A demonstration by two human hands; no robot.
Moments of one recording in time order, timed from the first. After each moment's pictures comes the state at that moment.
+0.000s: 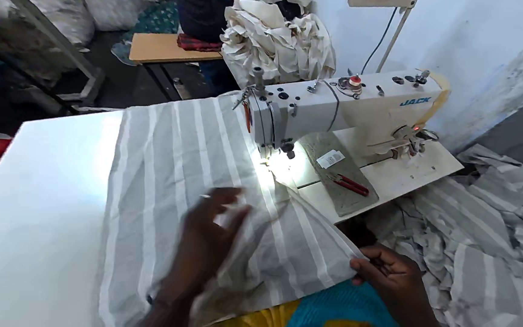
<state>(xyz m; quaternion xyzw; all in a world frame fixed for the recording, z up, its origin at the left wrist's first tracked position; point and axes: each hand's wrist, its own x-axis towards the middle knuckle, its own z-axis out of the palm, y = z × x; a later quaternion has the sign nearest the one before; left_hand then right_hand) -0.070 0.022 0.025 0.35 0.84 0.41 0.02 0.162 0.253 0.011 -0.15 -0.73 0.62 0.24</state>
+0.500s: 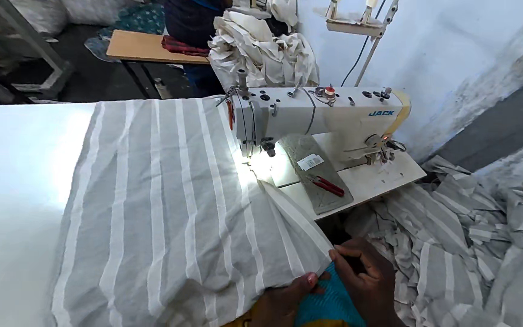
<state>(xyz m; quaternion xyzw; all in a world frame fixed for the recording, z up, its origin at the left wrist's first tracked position) 0.096 0.098 -0.033 0.06 0.33 0.85 0.41 0.167 0.251 -0.006 -0.10 -0.81 0.41 0.40</state>
